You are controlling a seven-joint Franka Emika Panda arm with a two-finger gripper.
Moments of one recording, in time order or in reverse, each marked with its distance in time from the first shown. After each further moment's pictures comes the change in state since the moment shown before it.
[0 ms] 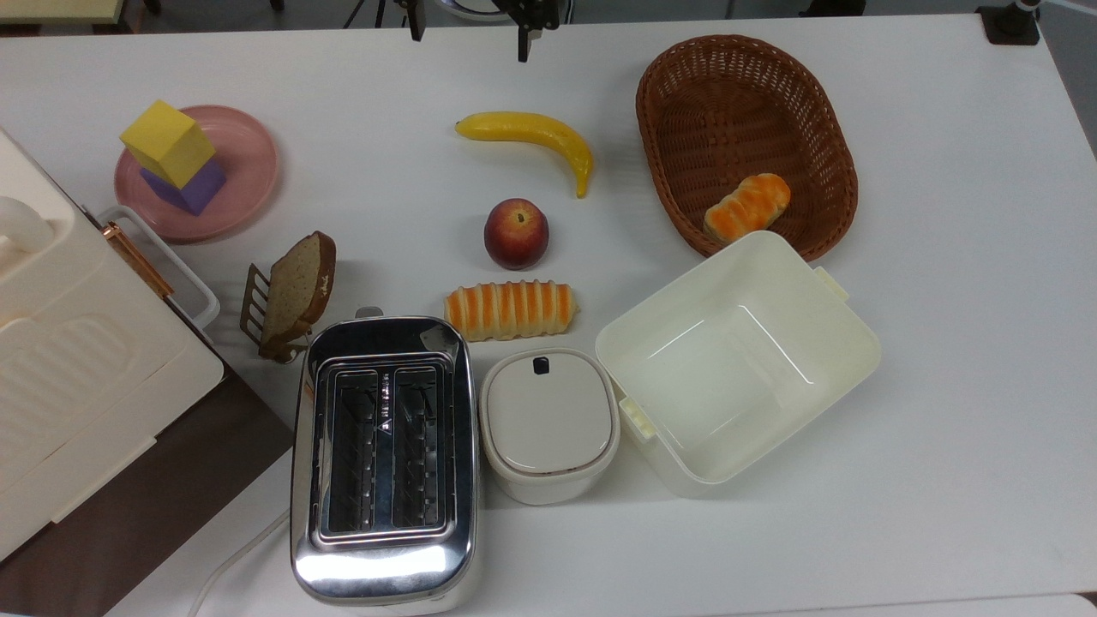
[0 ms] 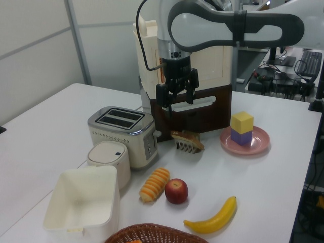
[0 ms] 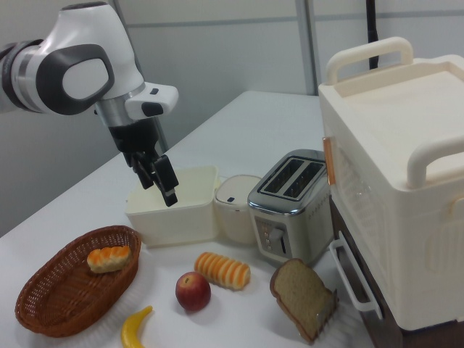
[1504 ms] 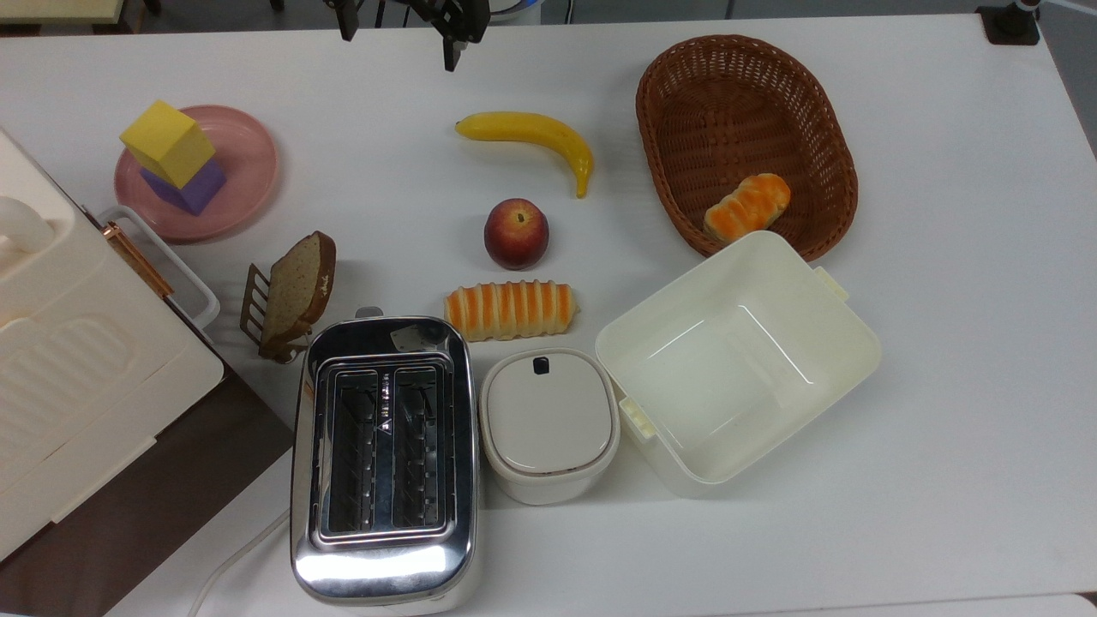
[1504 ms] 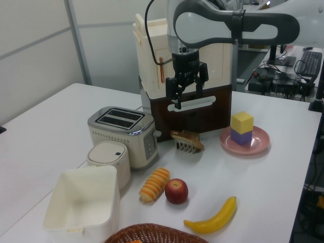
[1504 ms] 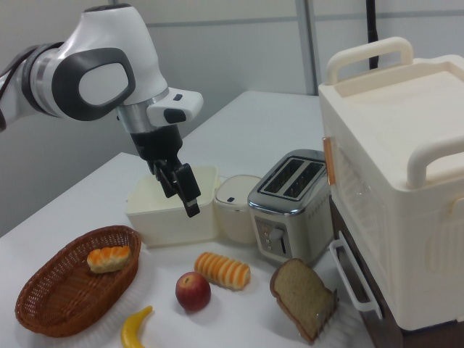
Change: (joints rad) arm 0.190 0.008 -0.292 0.002 -0.011 0.001 -0.028
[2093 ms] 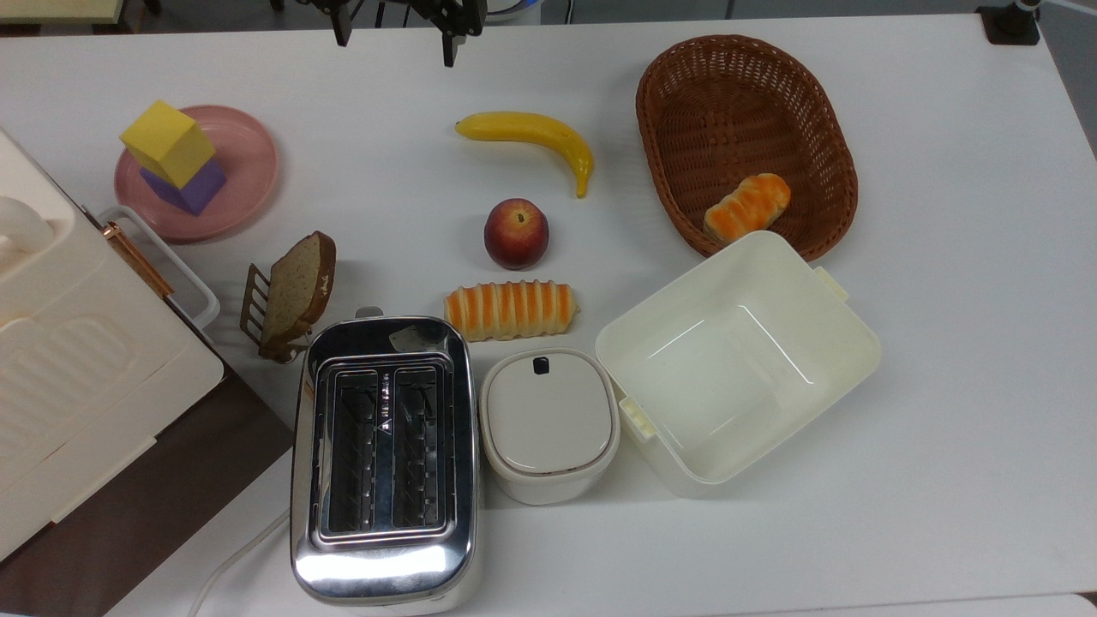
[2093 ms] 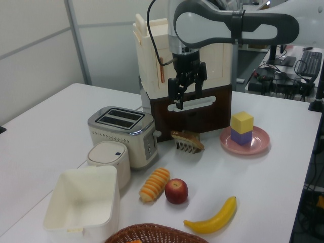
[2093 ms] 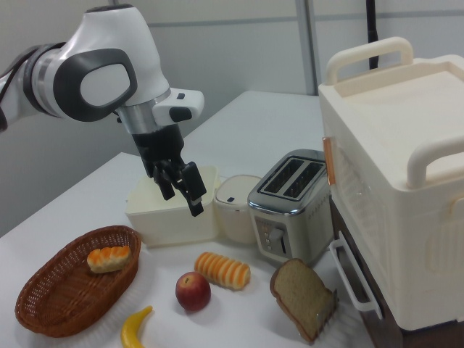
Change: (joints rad) arm 0.007 0.001 -0.014 -0.001 0.006 0.000 -0.135
